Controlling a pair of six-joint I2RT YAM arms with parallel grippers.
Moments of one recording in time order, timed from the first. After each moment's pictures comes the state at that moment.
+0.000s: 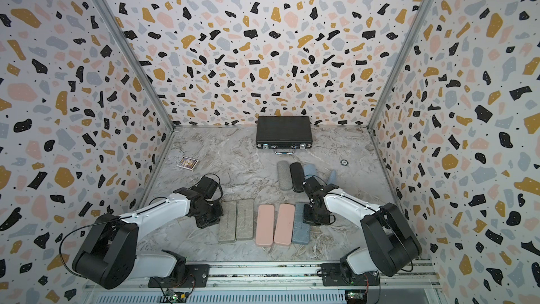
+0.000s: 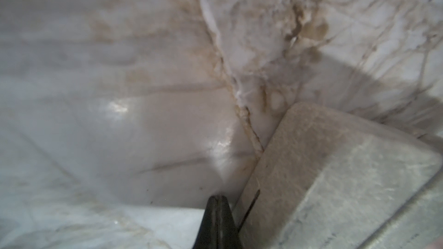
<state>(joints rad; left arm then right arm) -0.38 1.36 0.64 -0.70 0.17 -0.80 0.54 1.44 0.73 -0.77 -0.14 0.62</state>
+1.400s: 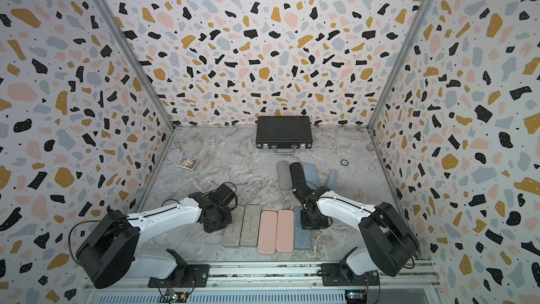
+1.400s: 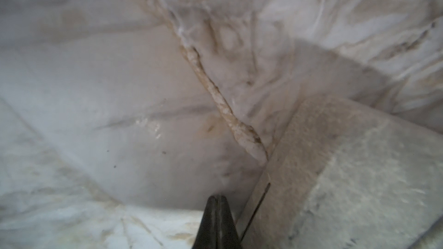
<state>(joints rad) -0.66 1.38 0.66 -0.72 0.00 -0.96 0.68 1.44 0.74 -0.87 -0.01 0.65</state>
